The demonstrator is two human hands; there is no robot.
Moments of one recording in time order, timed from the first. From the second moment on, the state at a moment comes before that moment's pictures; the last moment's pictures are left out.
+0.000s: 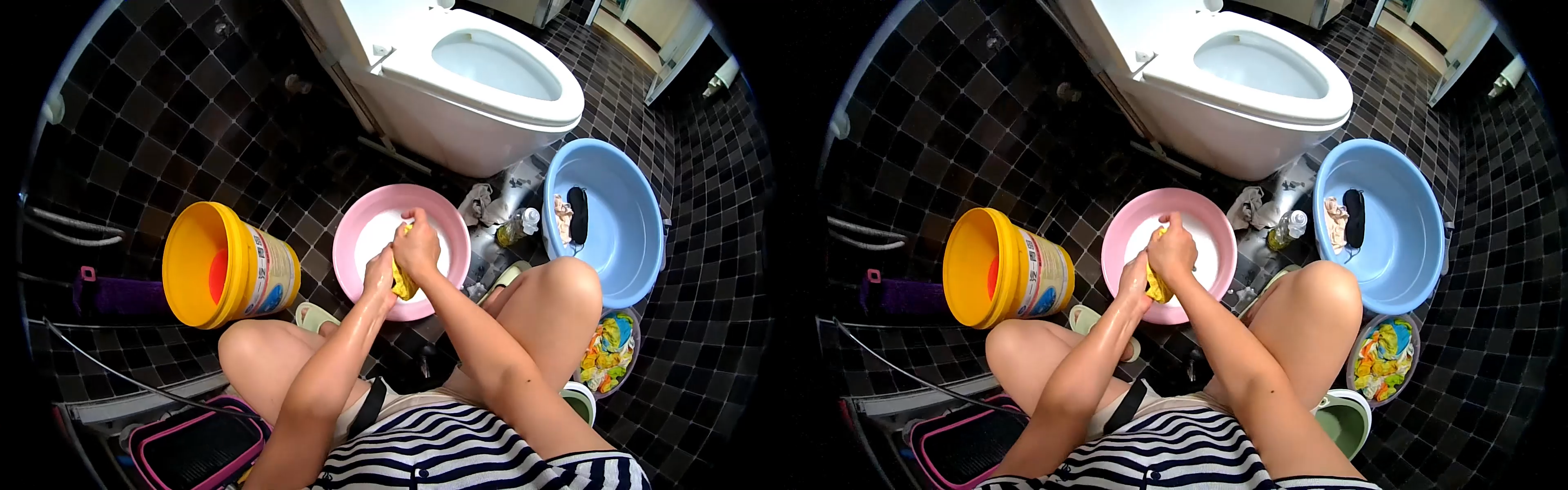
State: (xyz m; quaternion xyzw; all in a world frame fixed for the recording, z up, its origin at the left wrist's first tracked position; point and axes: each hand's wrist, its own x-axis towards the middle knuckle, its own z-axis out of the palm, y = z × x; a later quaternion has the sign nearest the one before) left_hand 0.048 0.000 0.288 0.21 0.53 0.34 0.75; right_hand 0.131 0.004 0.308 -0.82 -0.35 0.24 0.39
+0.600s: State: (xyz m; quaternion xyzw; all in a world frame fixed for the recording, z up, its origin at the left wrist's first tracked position) left_hand 0.013 0.047 0.286 0.22 0.49 0.46 0.71; right_hand 0.154 -0.003 0.244 -0.73 -0.28 0.37 0.51
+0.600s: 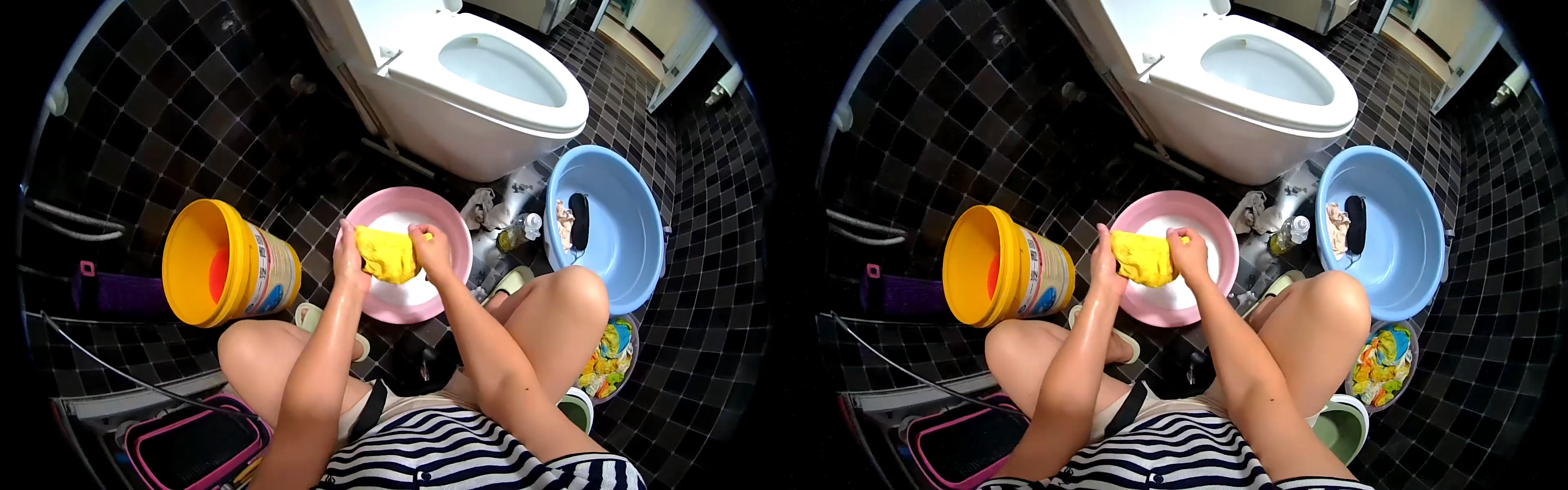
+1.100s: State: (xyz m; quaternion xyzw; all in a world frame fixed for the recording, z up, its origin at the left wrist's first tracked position) left_hand 0.003 0.049 0.285 0.22 0.50 0.48 0.68; right_hand 0.162 0.003 0.261 -0.58 -0.26 0.56 0.53
